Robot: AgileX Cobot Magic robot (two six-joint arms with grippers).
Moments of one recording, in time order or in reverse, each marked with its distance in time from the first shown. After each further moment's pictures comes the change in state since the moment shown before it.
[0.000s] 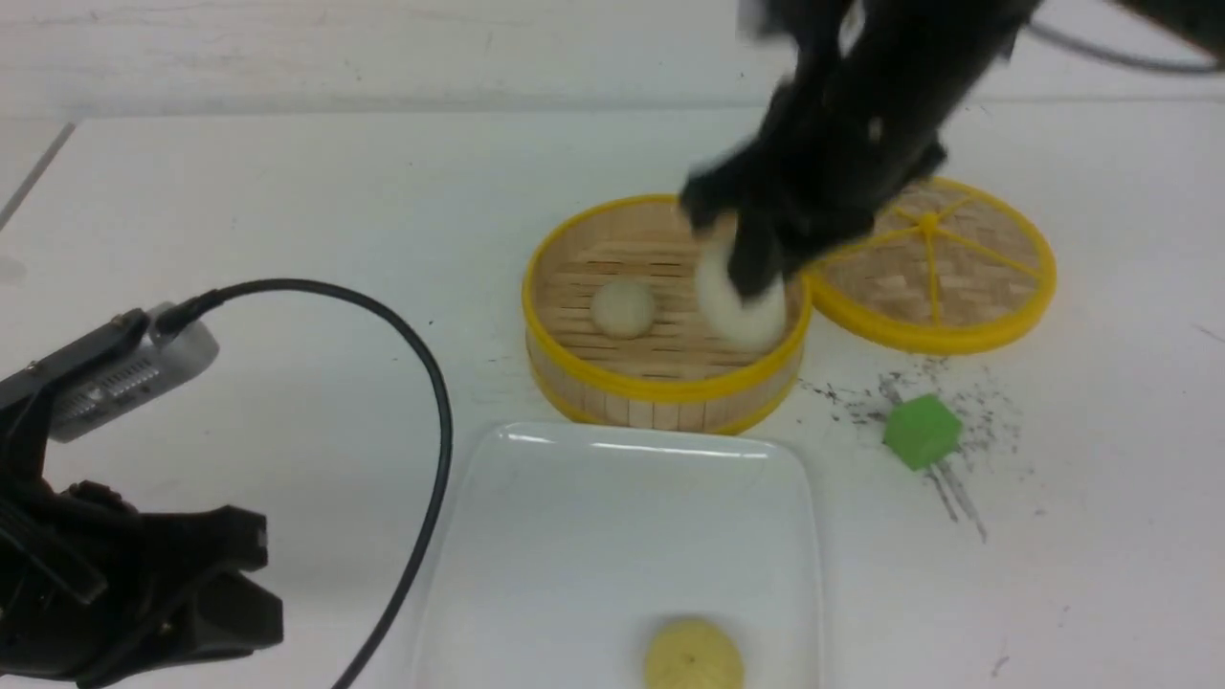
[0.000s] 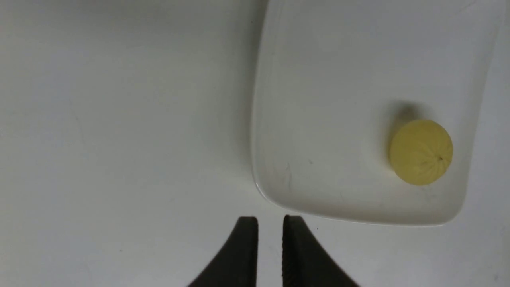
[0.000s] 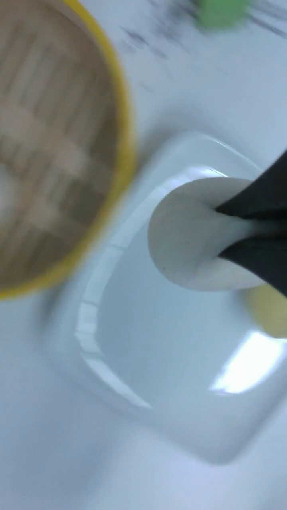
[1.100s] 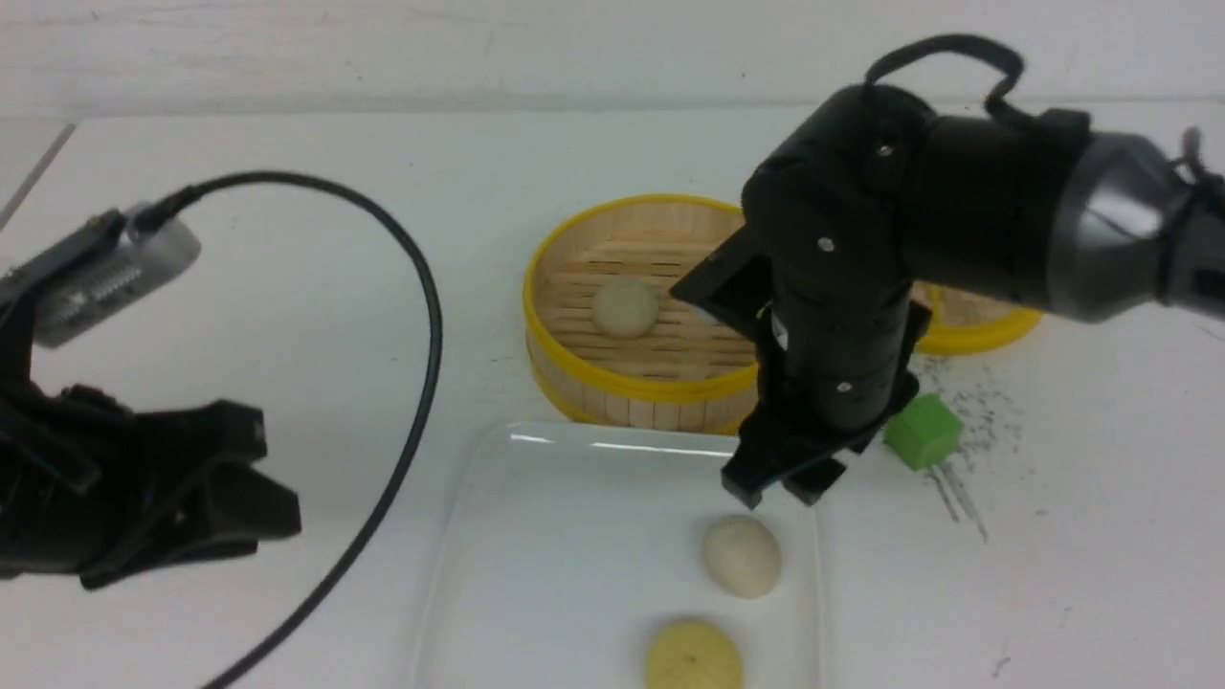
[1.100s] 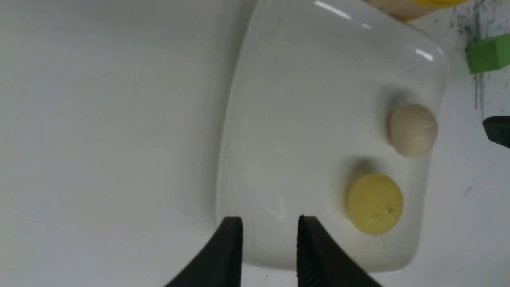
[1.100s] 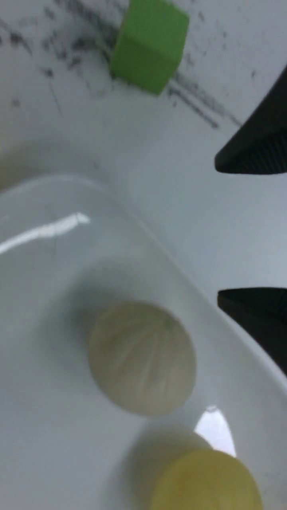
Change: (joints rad) right arm 0.139 0.028 0.234 -0.386 -0.032 -0.004; left arm 0.000 0.053 -0.124 -0.054 -0.034 0.000
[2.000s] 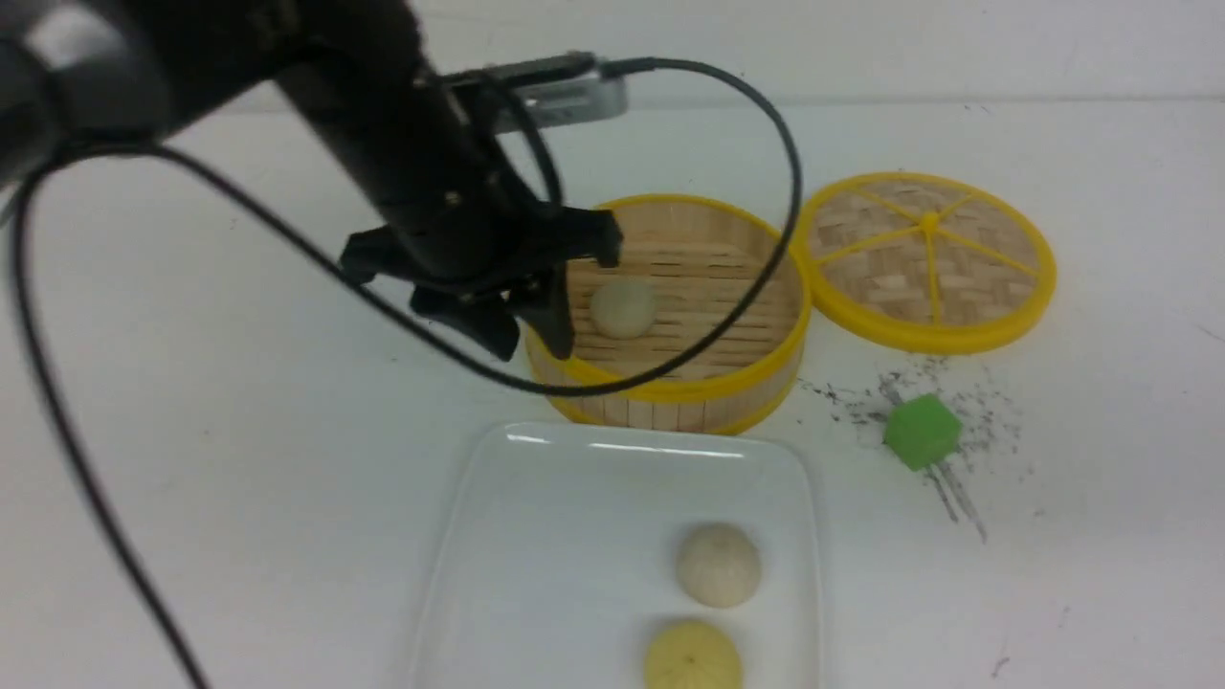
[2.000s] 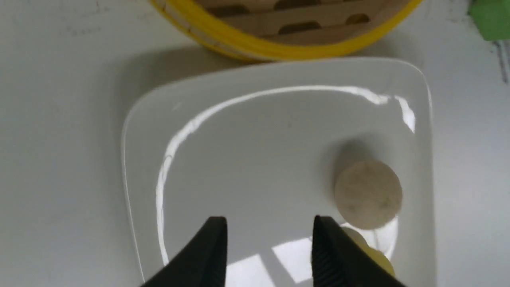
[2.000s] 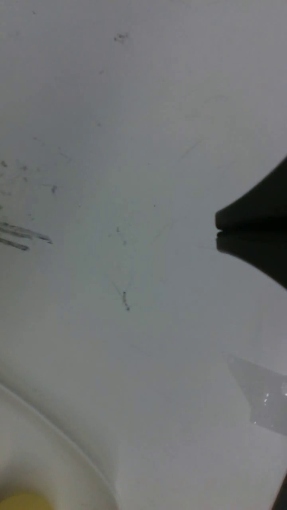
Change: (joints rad) right arm -0.158 -0.919 0.594 0.017 0.004 0.030; left arm -0.501 0.822 -0.933 0.398 0.242 -0.261
